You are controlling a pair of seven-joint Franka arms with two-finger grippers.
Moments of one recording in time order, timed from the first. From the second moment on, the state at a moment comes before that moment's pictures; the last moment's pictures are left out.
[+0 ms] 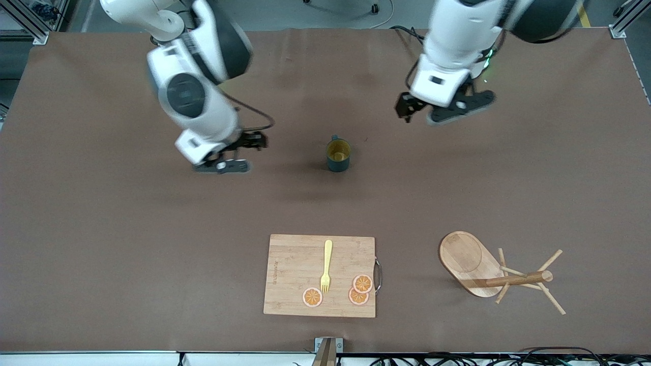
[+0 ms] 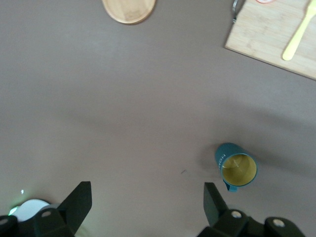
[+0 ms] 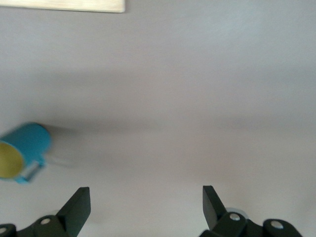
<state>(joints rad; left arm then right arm) -0.11 0.00 -0.56 -1.77 0.08 1.71 -0.96 0.53 0.20 -0.11 -1.71 0.11 1.70 0.32</state>
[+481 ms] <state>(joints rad) -0.14 0.03 -0.81 -1.98 0.32 1.98 -1.24 0.13 0.15 -0.12 -1.71 0.02 1.64 -0.40</state>
